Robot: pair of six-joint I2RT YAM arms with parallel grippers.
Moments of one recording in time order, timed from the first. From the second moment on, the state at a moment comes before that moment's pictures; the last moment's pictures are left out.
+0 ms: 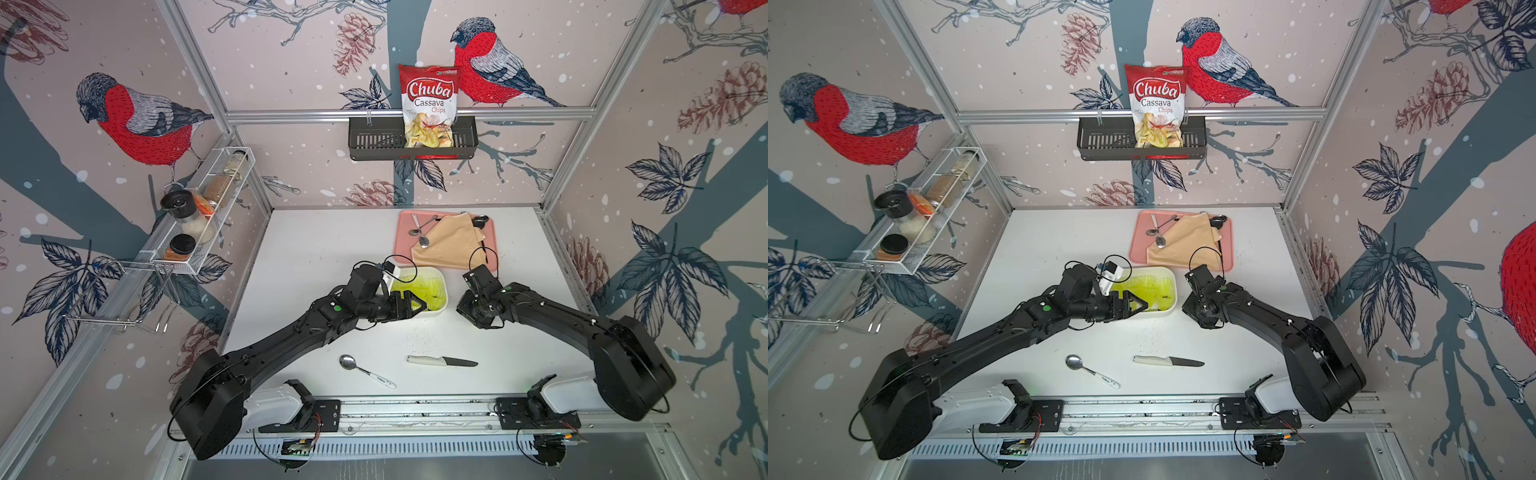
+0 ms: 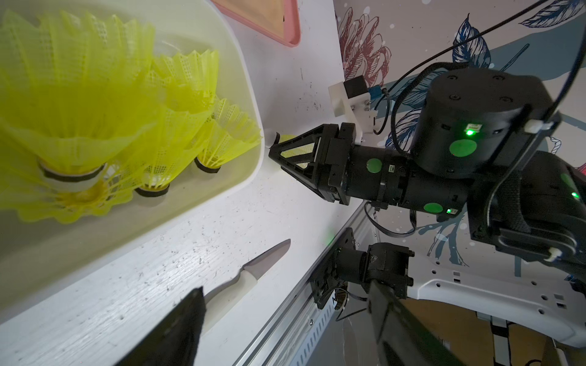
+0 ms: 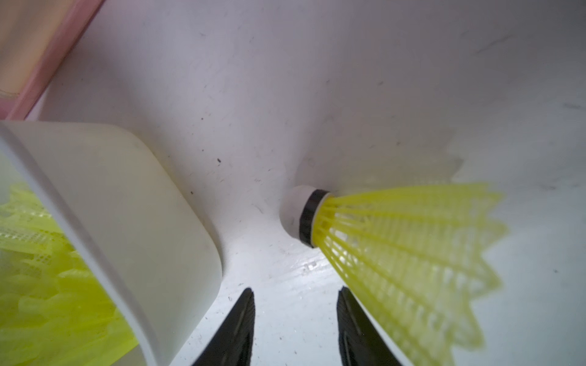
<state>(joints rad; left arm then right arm) -0.73 1.24 0.78 -0.17 0.50 -0.84 0.58 1.41 0.76 -0.54 -0.02 1.12</state>
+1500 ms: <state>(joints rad) -0.67 1.76 1.30 -0.23 0.54 -0.67 0.43 1.79 1.05 -0.46 -0.02 1.12</state>
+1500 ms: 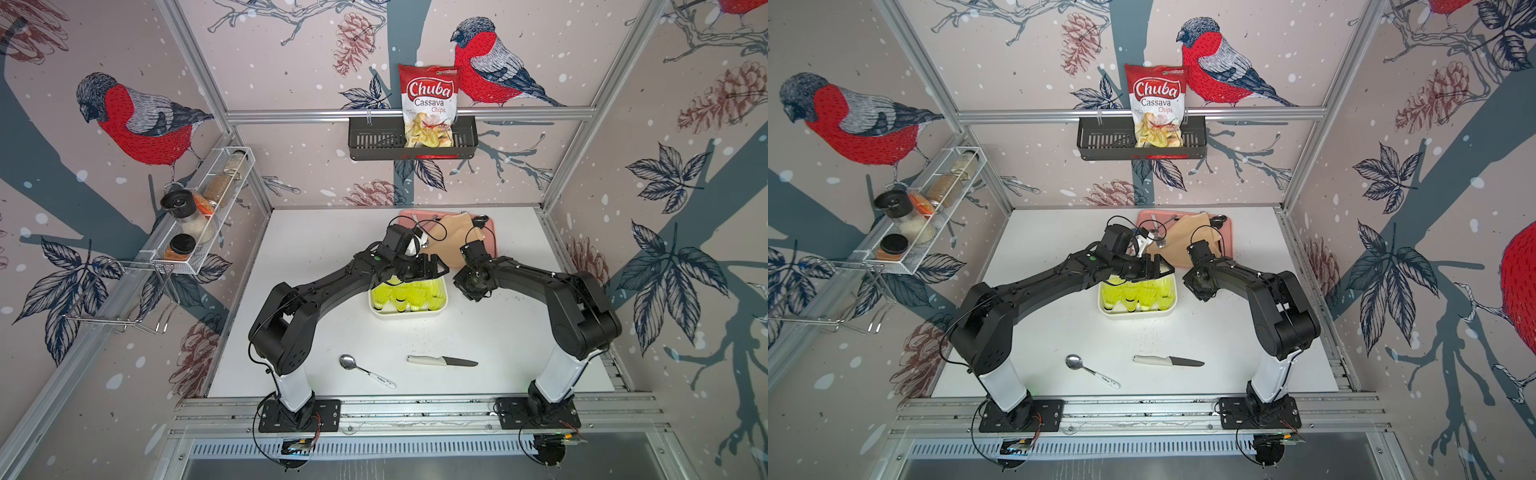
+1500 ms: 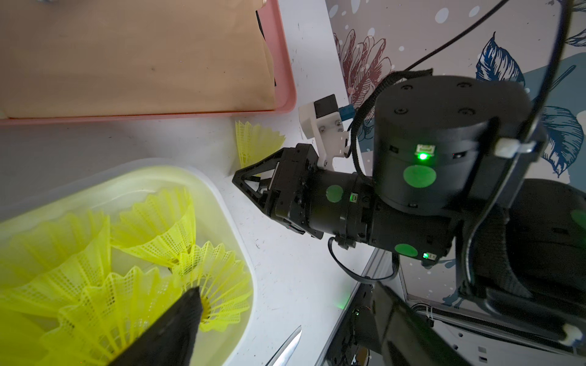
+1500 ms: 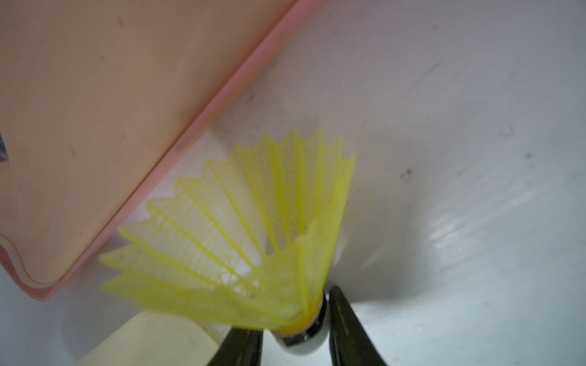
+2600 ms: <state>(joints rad) -0.64 1.60 1.15 -0.23 0.55 -0.68 0.52 1.72 1.15 -0.69 0.16 0.91</state>
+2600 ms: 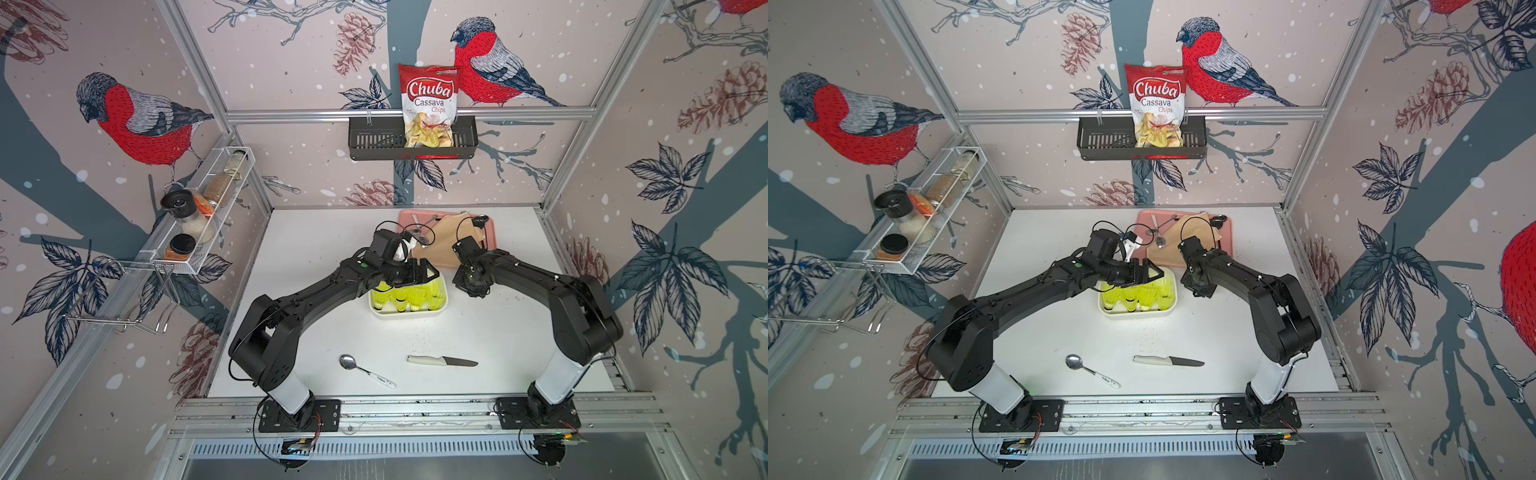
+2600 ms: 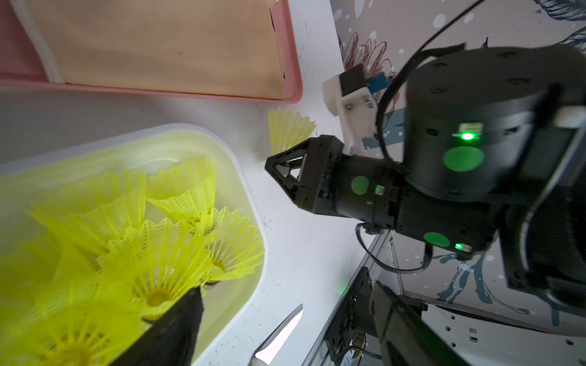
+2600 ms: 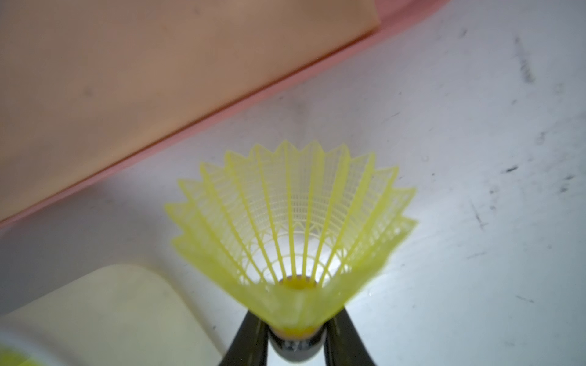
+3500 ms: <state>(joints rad) -0.61 1.28 0.91 -0.33 0.50 -0.73 0.76 1.70 1.31 -0.82 0.17 0.81</state>
